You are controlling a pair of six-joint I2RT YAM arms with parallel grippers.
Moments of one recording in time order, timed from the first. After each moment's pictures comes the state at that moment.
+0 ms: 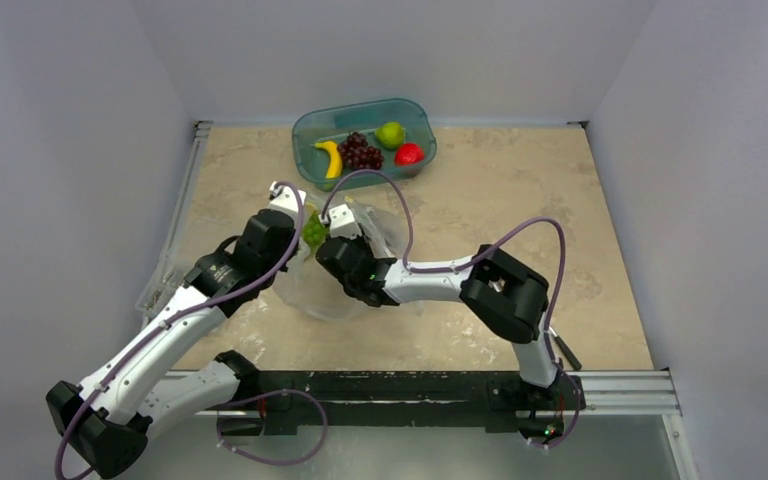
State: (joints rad) left arm -0.61 0.92 0.92 -0.72 -0.54 -0.06; right arm 1.11 1.99 1.27 0.11 0.78 0.30
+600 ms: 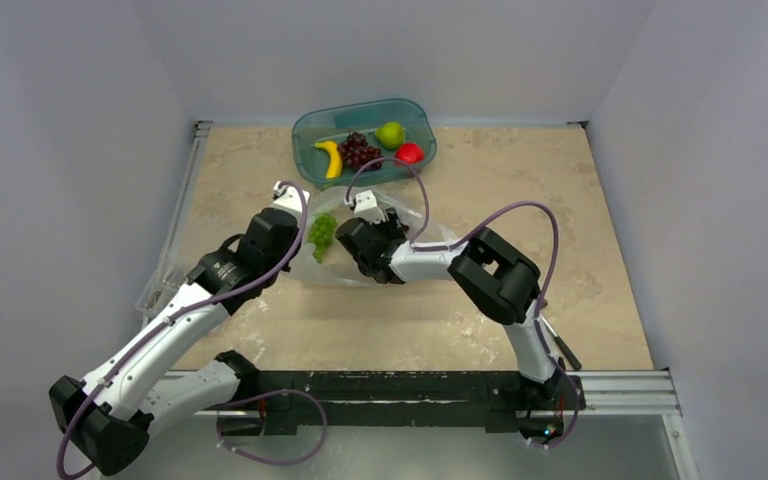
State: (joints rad) left arm -0.61 0.94 0.92 -0.71 -0.52 -0.06; right arm 0.96 2.09 1.29 0.05 0.91 0.27
